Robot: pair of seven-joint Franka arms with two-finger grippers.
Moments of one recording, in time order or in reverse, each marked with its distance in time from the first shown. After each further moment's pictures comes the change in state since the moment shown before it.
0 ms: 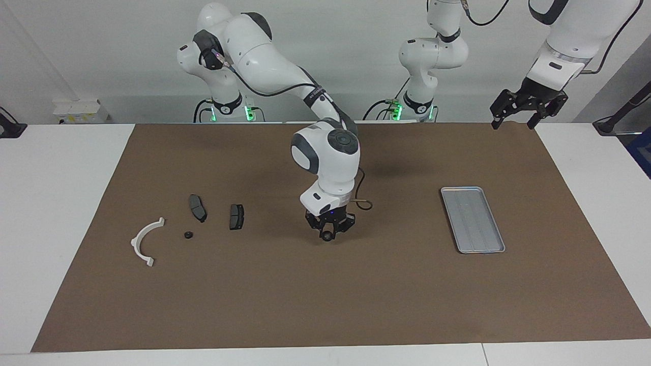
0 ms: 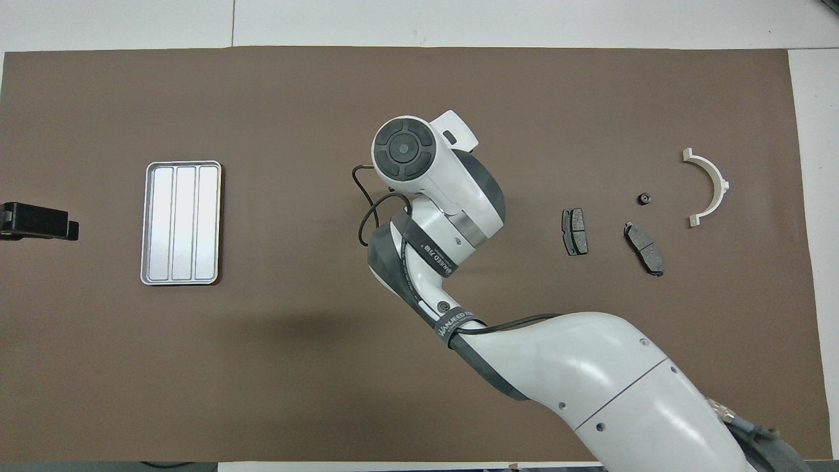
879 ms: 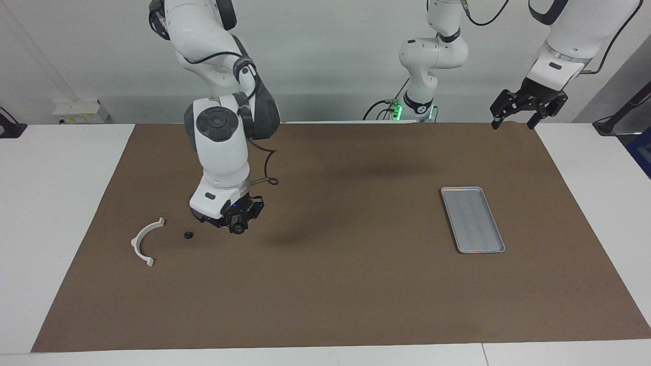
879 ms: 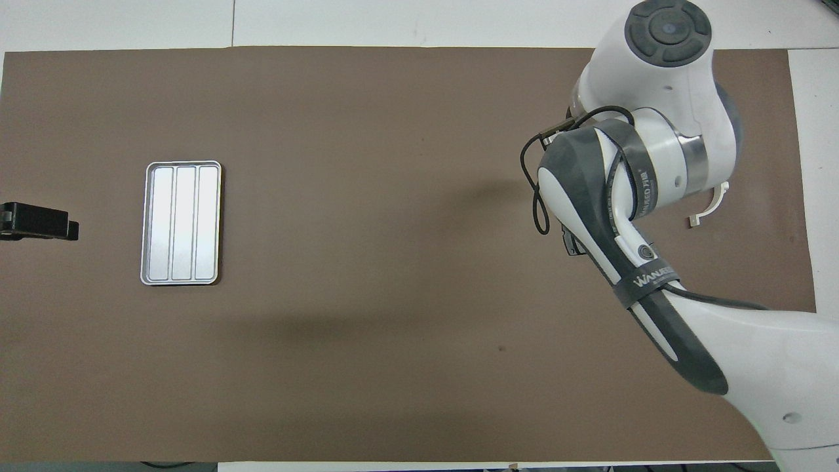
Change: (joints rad) left arm 0.000 0.000 0.000 0.000 0.000 0.000 0.000; right arm -0.324 -0.253 0.001 -0.148 0.107 -0.159 -0.797
